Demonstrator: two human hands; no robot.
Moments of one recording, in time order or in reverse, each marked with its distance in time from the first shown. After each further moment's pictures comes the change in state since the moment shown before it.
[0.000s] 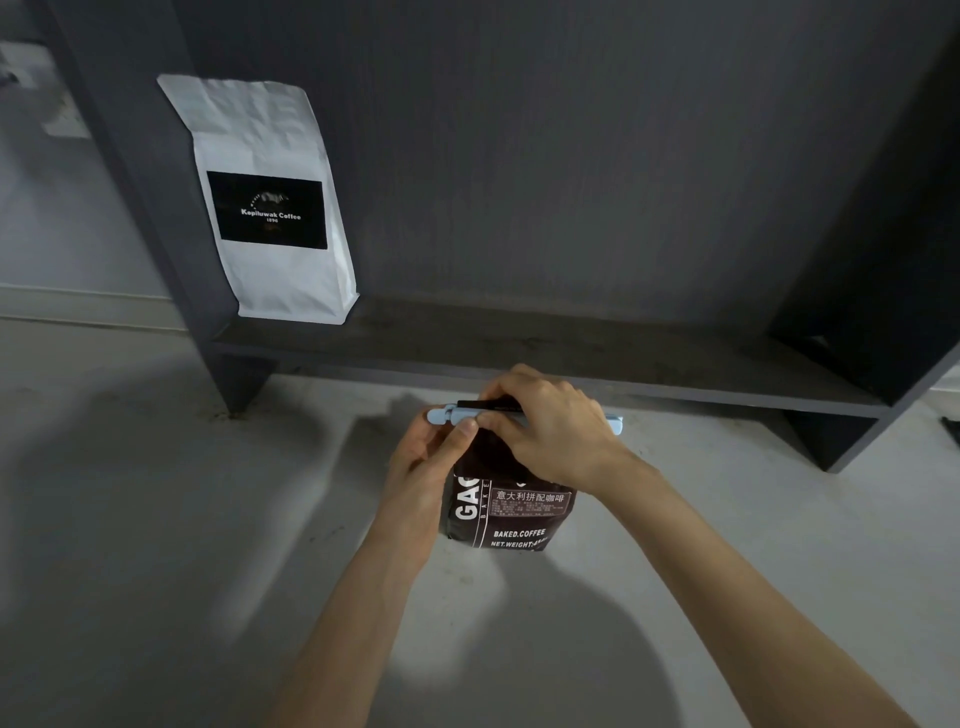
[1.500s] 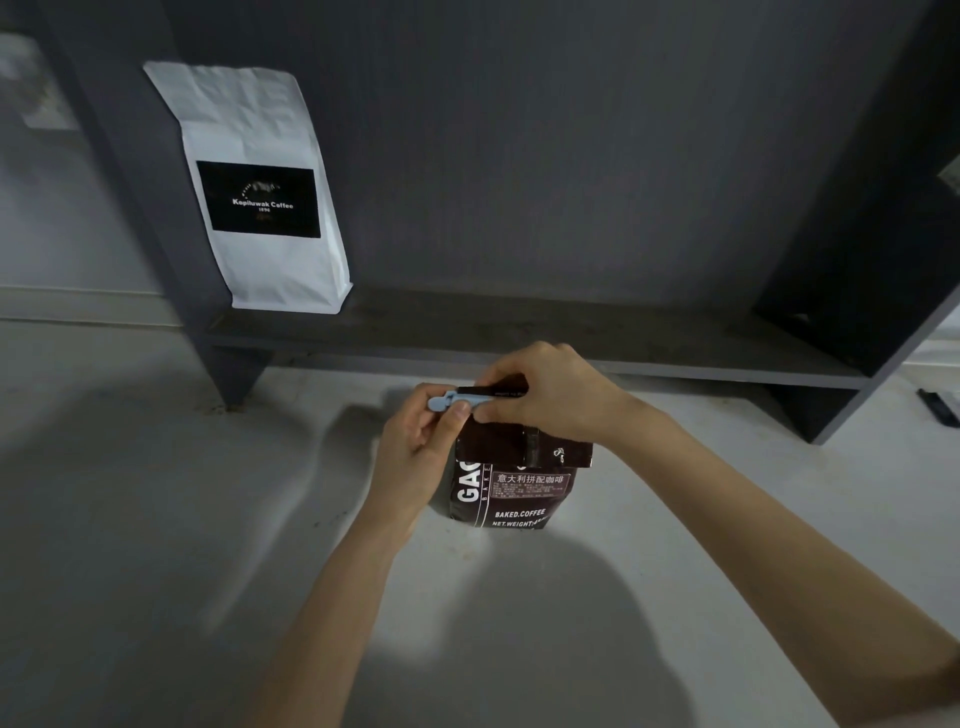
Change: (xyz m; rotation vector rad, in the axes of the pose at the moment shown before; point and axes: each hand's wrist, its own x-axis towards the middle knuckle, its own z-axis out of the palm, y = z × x) left_hand -0.005 0.015 -0.006 0.377 -0.011 0.151; right_hand 0.004 -0.001 -0.014 0.031 -0.148 -0.054
